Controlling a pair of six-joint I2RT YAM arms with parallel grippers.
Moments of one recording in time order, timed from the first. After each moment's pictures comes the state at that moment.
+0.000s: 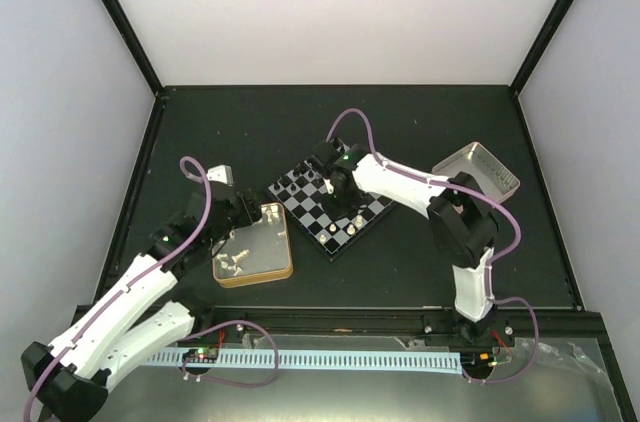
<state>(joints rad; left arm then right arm) -0.55 0.74 0.66 -0.57 -0.22 -0.72 0.82 1.93 1.51 -0.99 -0.02 0.32</state>
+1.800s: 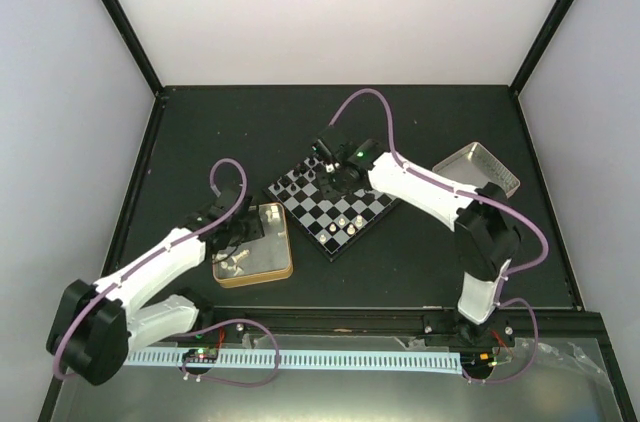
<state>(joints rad) -0.48 1.03 0.55 -0.54 -0.12 -0.71 0.82 1.84 1.51 -0.83 0.08 0.41</state>
